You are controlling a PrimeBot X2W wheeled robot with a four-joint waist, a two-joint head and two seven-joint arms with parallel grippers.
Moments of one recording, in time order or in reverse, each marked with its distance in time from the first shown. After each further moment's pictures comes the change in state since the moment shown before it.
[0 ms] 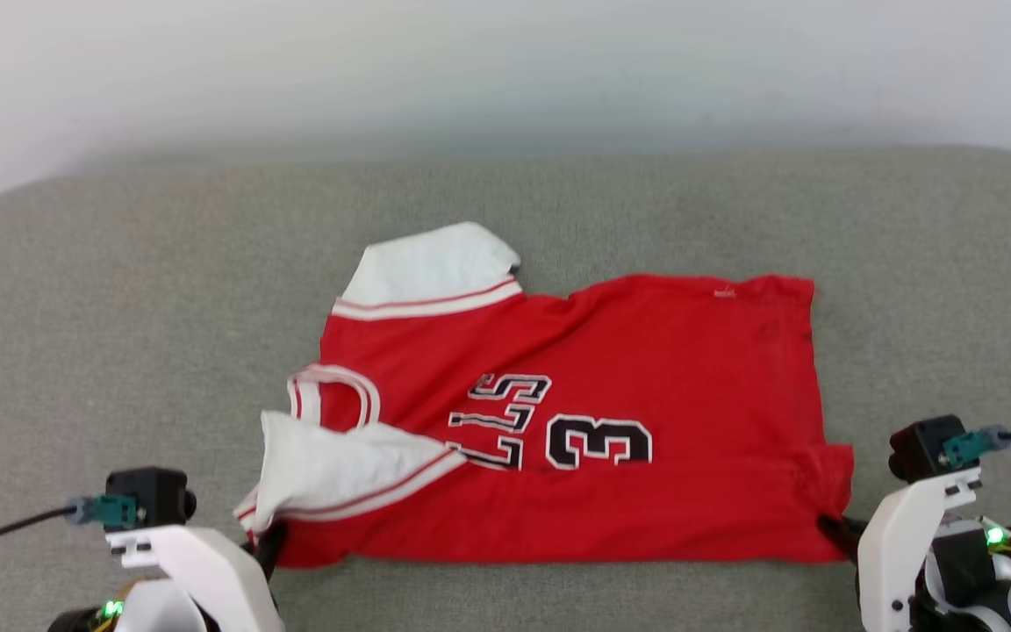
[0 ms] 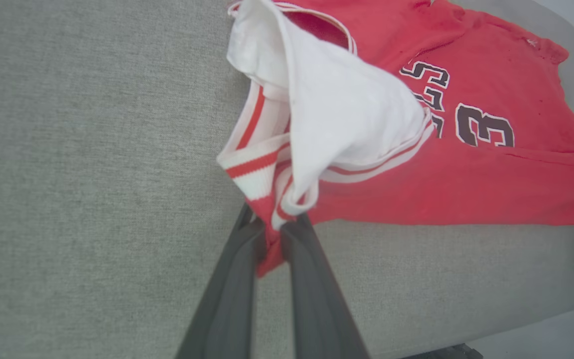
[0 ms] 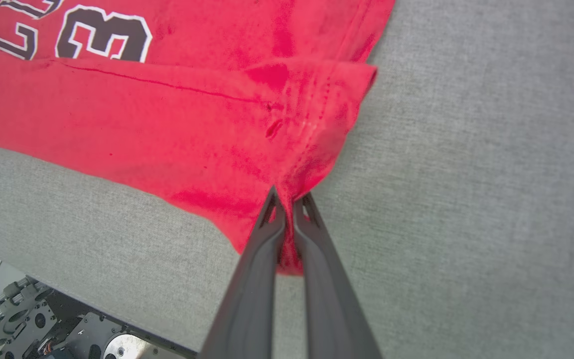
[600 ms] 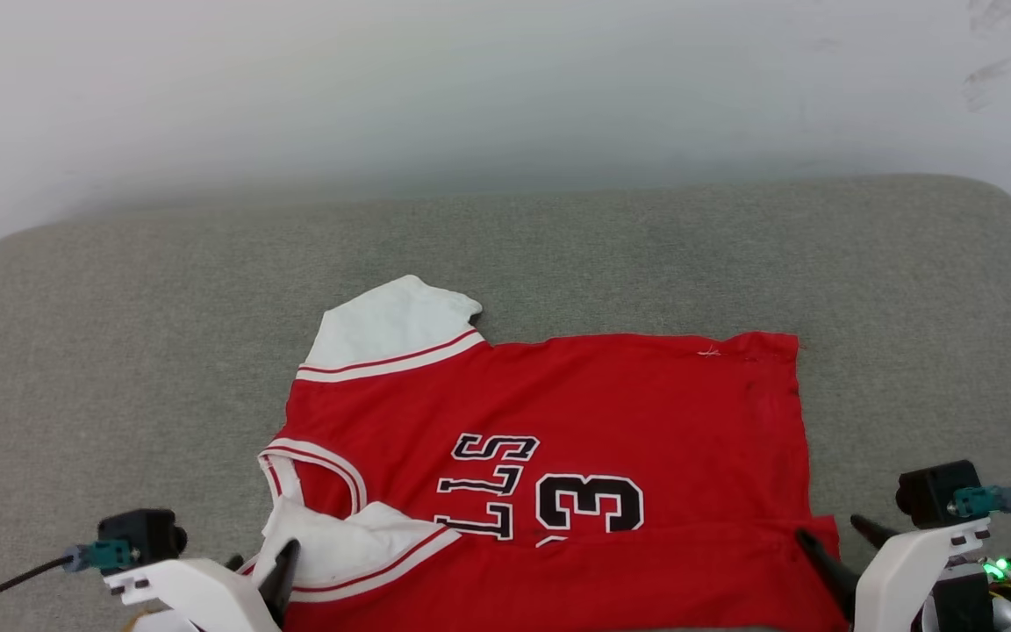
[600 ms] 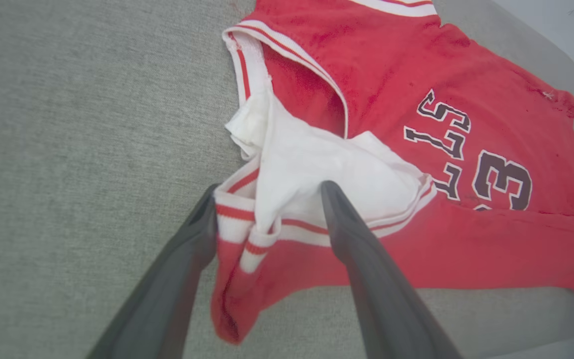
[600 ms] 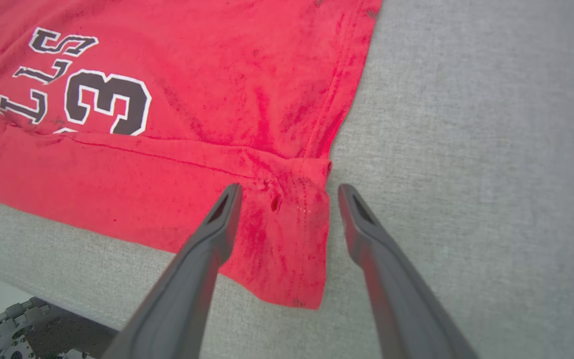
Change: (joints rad) left arm 0.063 -0.094 0.017 0.147 -0.039 -0.040 -0.124; right arm 0.114 0.039 -0.026 -0.023 -0.077 0.000 -0.167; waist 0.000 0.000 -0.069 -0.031
